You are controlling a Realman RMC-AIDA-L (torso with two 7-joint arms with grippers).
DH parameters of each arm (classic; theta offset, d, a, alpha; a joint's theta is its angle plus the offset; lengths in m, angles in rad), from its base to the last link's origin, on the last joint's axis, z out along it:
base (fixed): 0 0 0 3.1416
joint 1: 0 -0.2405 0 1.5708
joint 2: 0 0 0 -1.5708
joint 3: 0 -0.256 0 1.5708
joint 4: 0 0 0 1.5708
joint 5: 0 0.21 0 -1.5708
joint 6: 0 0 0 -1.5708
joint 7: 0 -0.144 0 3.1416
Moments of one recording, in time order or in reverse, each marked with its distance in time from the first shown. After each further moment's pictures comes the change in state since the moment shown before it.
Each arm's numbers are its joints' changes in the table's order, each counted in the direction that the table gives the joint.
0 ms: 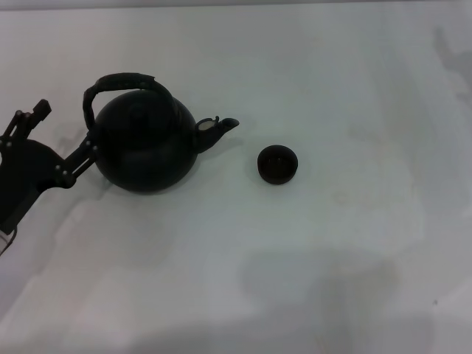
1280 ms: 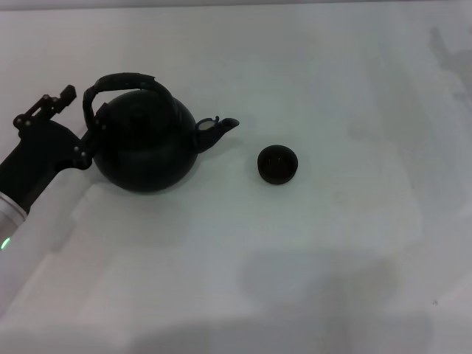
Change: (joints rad) left arm 0.073 -0.008 0.003 0.000 -0.001 -0.073 -0.049; right arm -0.007 0.004 0.001 0.006 0.000 -0.007 -0.028
